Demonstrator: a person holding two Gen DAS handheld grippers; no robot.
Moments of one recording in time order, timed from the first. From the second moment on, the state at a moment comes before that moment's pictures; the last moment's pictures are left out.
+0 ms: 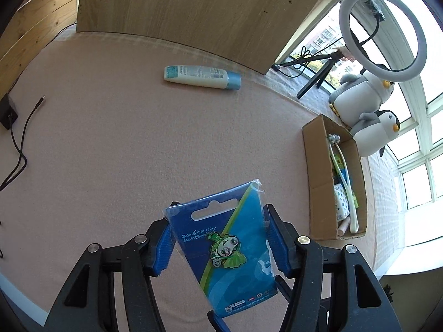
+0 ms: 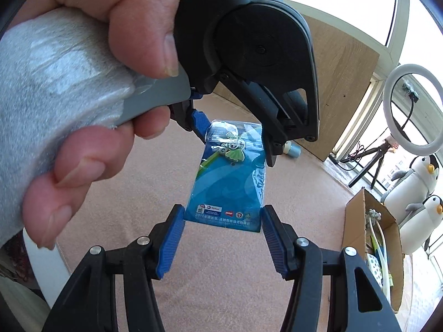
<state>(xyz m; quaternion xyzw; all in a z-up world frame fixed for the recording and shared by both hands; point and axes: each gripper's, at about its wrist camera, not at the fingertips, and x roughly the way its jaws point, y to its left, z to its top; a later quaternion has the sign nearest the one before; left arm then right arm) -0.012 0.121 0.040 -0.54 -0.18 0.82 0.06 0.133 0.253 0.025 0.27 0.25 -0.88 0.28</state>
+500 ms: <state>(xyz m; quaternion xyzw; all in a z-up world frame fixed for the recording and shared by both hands) -0.076 0.342 0.089 -0.53 -0.07 0.83 0.18 0.078 0.398 0.058 0.26 0.18 -0.94 0.15</state>
